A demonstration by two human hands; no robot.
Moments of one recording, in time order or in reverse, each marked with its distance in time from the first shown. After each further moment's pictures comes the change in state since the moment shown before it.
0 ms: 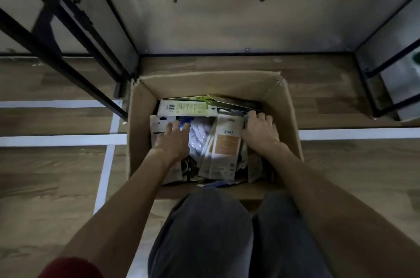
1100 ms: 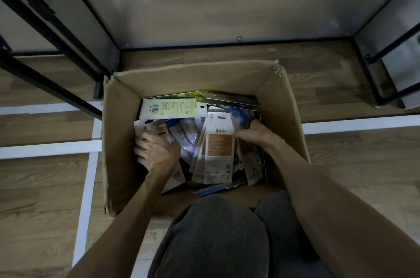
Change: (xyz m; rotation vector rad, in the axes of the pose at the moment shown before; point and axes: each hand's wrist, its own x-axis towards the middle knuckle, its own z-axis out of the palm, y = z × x) left_hand 0.028 0.027 0.043 -0.692 0.353 -0.752; right_hand 0.036 0.030 0.027 0.585 -0.359 0.251
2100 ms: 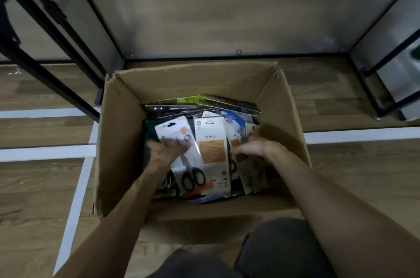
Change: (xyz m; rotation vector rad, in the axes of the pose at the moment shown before) left_hand 0.018 -0.023 0.020 -0.619 -0.354 -0.009; right_hand -0.016 0.010 0.010 -0.208 -0.068 0.098
